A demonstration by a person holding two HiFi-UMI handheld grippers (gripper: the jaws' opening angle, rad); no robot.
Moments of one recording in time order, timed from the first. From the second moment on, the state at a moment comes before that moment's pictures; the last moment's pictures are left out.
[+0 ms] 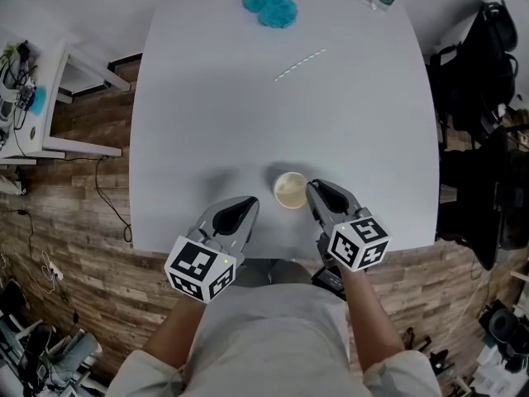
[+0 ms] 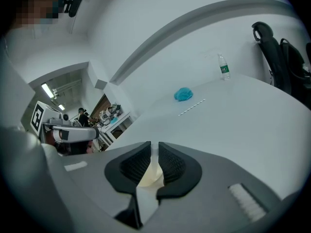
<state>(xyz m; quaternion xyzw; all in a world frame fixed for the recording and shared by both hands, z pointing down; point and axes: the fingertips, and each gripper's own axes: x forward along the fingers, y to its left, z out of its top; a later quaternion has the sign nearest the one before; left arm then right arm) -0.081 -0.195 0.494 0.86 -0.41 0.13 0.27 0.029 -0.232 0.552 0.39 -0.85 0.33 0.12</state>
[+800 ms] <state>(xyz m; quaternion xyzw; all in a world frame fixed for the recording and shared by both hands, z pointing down) -0.080 -0.193 0.496 0.86 -0.41 0.13 0.28 0.027 -0.229 0.562 0.39 -0.85 0.34 0.14</state>
